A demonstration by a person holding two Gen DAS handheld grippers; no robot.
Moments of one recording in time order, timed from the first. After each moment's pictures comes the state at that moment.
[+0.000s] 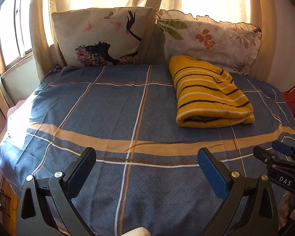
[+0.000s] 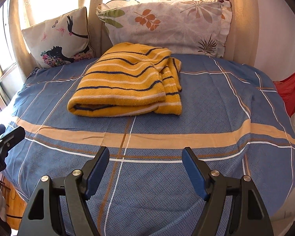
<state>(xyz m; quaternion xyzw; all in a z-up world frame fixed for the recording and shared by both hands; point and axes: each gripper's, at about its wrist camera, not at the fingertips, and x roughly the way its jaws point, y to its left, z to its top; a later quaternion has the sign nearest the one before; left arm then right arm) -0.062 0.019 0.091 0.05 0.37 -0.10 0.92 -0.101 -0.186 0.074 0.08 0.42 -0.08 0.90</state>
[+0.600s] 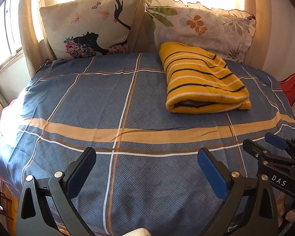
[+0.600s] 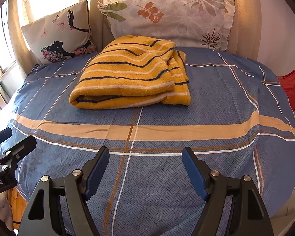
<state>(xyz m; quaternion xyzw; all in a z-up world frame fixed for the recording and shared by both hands) -0.063 0.007 0.074 0.06 0.40 -0.12 0.91 -0.097 -0.176 0.062 0.08 0.43 -0.07 0.90</state>
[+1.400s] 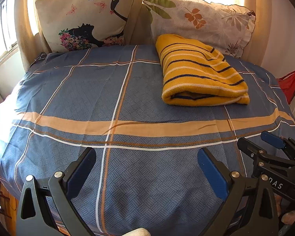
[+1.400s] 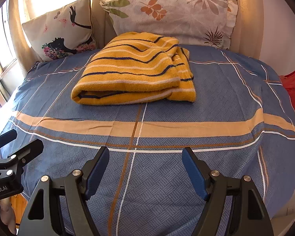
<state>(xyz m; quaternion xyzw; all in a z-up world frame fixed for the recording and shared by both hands) -0.058 0.007 0.064 0.05 0.43 -0.13 0.89 -0.096 -0.168 0.057 0.08 0.43 -0.07 0.90</state>
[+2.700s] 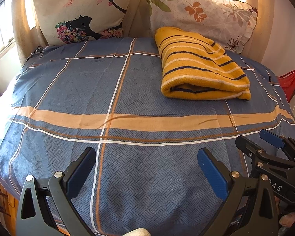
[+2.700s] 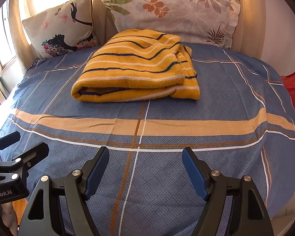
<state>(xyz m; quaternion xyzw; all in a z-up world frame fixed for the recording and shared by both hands) -0.052 0.008 0.052 0.05 0.44 -0.14 0.88 -0.091 -0.166 0.054 0.07 0.44 -0.07 0.89</state>
